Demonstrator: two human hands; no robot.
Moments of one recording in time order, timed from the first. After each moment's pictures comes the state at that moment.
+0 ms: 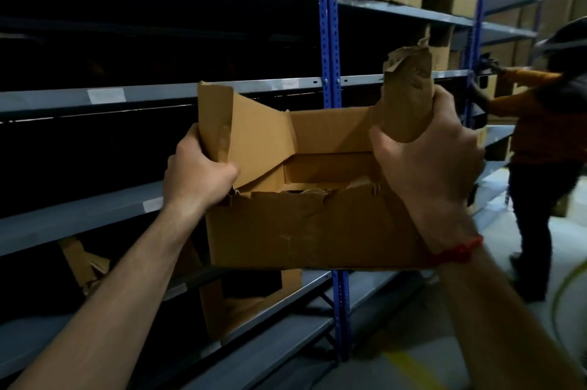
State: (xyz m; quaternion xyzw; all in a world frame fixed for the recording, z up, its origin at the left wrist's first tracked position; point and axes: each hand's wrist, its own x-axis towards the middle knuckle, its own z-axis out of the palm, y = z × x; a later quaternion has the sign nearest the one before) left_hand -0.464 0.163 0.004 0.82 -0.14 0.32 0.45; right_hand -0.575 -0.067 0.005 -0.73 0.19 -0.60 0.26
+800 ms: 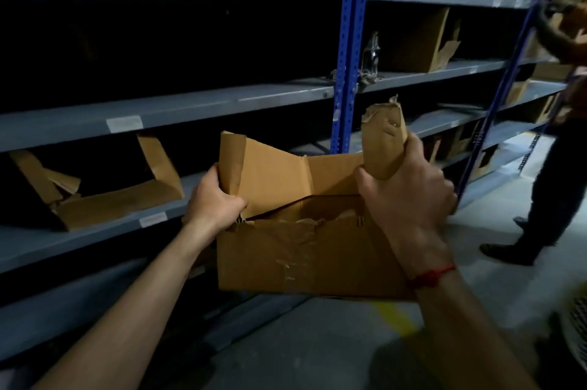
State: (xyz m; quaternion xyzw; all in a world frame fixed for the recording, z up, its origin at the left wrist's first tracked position) left_hand -0.391 0.119 -0.172 0.87 -0.04 0.10 0.48; right_hand -0.508 -0.110 -0.123 -0.86 0.23 -0.40 0.23
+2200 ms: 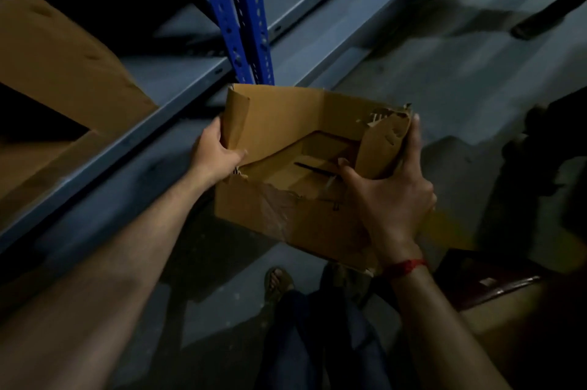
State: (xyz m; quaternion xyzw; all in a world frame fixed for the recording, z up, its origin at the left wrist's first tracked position) left_hand -0.090 -0.168 -0.613 0.89 -0.06 -0.24 0.38; right_hand -0.276 -0.341 -0.564 -0.80 0.48 -0.17 0.31
